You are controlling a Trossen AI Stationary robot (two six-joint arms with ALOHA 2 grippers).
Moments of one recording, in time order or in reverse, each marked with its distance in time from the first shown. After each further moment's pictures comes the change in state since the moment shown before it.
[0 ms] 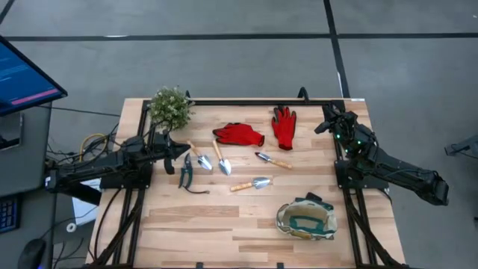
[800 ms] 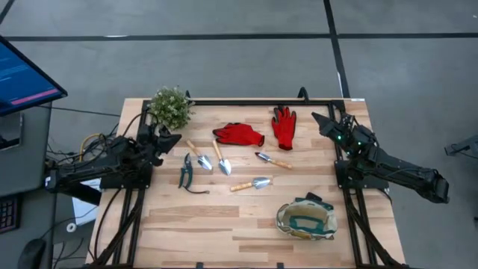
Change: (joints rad) left arm 0.000 0.002 0.000 0.409 0.000 -0.370; right arm 0.039 0.000 0.000 0.013 -0.280 0.580
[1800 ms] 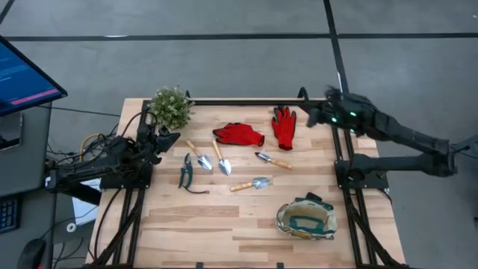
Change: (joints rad) left arm 0.000 0.000 0.000 0.025 -0.023 -0.057; right arm 0.150 0.579 0.830 -0.686 -0.057 -0.216
